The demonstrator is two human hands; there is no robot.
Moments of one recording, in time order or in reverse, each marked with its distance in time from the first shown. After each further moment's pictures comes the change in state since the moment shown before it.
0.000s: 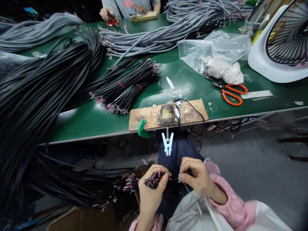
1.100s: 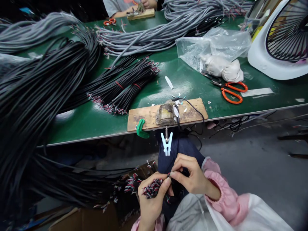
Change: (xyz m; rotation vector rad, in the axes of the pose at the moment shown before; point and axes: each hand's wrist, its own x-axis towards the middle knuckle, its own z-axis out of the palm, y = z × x) left_hand -0.016 0.001 -0.001 -0.085 -0.043 -0.020; right_hand 0.014 0.001 0.010 0.055 -0.074 0.009
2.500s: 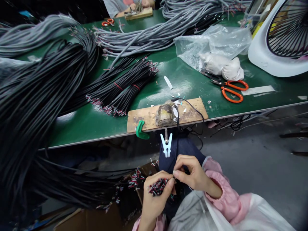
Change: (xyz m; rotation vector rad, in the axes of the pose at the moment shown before) left_hand 0.012 -0.006 -0.004 0.036 -0.212 0.065; right_hand -0.001 0.010 -0.003 0.060 -0.019 0.084
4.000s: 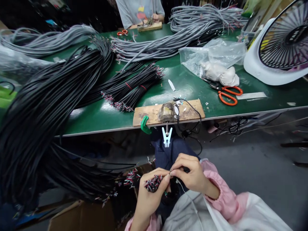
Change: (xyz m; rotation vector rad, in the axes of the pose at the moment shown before) left_hand -0.011 0.013 0.000 -0.032 0.037 -0.012; right_hand -0.008 -0.015 0.004 -0.124 0.049 -0.194
